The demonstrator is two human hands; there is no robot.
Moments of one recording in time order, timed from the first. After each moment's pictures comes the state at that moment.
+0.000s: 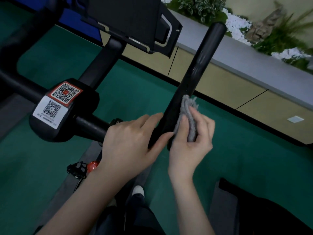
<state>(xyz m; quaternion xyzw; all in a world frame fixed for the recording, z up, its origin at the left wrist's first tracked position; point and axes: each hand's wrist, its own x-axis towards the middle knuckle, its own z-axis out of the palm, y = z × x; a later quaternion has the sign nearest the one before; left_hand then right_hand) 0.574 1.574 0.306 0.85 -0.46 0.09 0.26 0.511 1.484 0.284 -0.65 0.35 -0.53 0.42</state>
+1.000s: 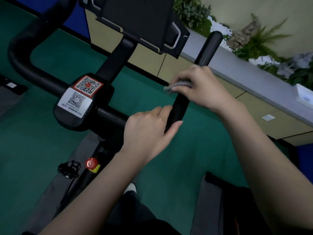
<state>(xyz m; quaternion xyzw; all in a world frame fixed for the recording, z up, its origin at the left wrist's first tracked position) 0.574 1.576 0.308 0.86 -0.44 0.09 0.25 0.559 1.412 0.383 -0.99 0.09 -0.02 0.14</state>
